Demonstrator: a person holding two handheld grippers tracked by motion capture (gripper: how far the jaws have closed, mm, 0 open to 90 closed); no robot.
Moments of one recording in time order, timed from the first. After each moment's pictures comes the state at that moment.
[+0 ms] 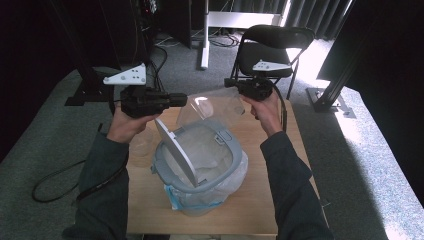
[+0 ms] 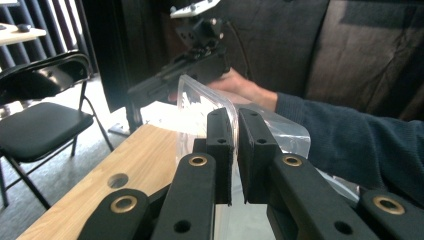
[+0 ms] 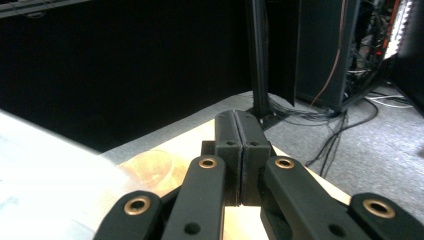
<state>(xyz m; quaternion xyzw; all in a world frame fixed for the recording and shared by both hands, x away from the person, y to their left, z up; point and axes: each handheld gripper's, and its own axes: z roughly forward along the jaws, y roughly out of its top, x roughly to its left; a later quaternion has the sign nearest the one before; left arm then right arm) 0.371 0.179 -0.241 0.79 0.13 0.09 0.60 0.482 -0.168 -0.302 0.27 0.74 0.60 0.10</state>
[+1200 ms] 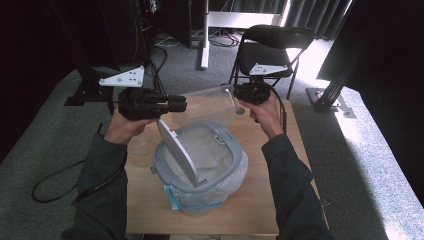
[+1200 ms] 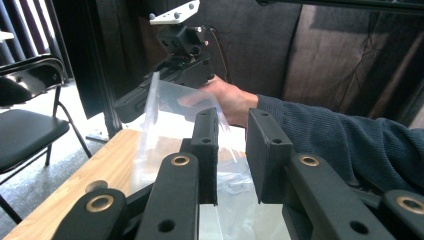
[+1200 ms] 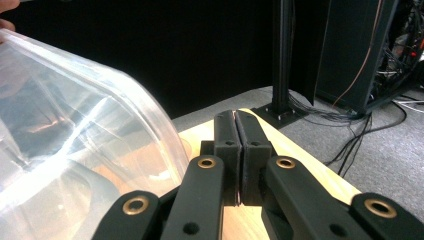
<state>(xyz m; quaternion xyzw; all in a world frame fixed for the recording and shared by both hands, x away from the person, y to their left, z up) 0.368 0.183 -0.242 0.78 0.10 0.06 0.61 0.473 -0.163 -0.304 0.23 0.76 0.60 0.08</state>
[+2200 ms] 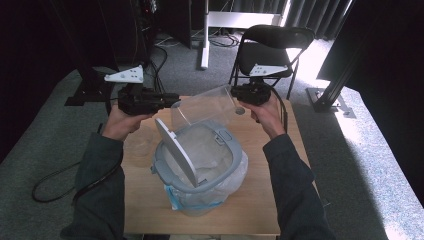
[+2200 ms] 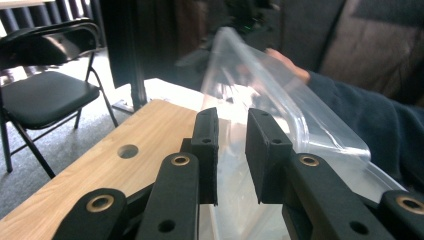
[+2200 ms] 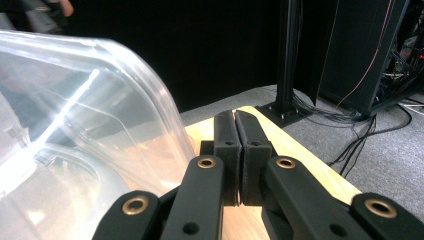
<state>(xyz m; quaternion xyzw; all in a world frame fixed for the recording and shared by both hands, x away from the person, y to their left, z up) 0.390 0.192 -0.257 0.81 0.15 0.07 0.57 0.471 -0.163 -0.303 0.21 0.77 0.59 0.08</state>
